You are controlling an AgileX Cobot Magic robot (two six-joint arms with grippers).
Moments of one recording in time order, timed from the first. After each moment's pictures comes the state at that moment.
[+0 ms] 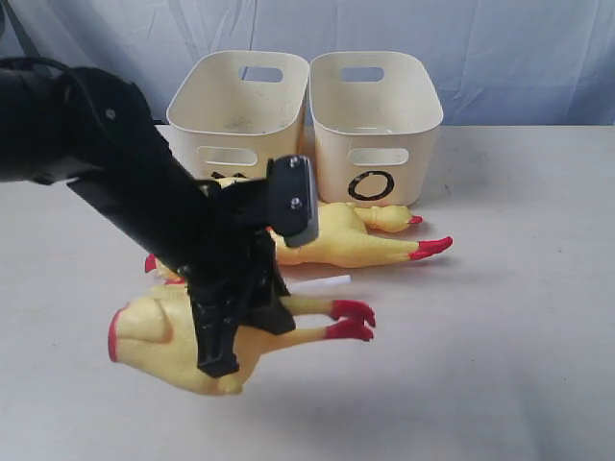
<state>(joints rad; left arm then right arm) -0.67 1.60 -1.06 -0.57 0.83 1.21 0.13 0.01 0.00 0.17 0.31 -0.13</state>
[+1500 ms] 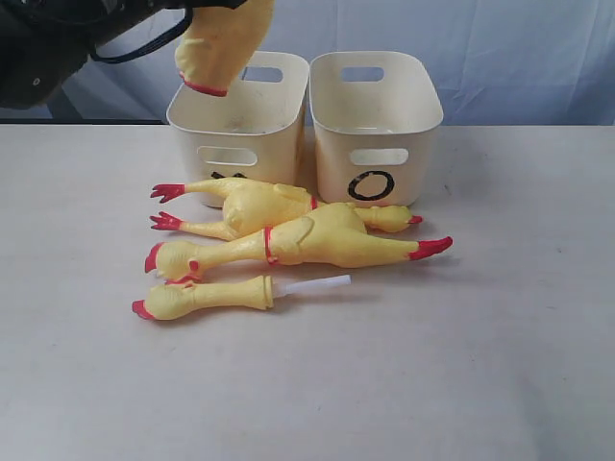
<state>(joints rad) -0.32 1.71 -1.20 0.48 -0.61 -0.42 0.13 0.01 0.00 0.17 0.31 -0.13</state>
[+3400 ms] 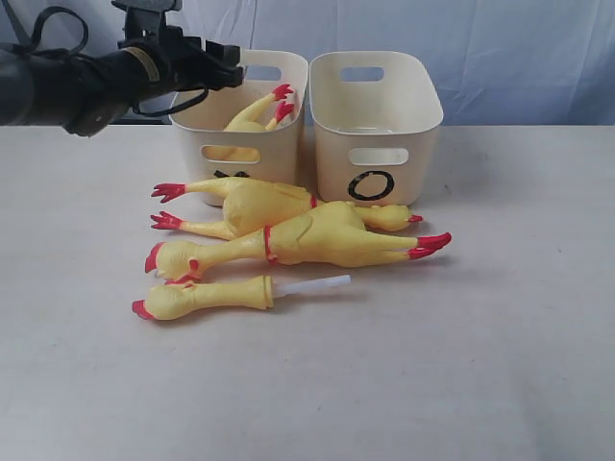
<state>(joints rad) -0.23 2.10 -1.45 0.60 -0.43 -0.55 0.13 0.01 0.00 0.17 0.31 -0.13</state>
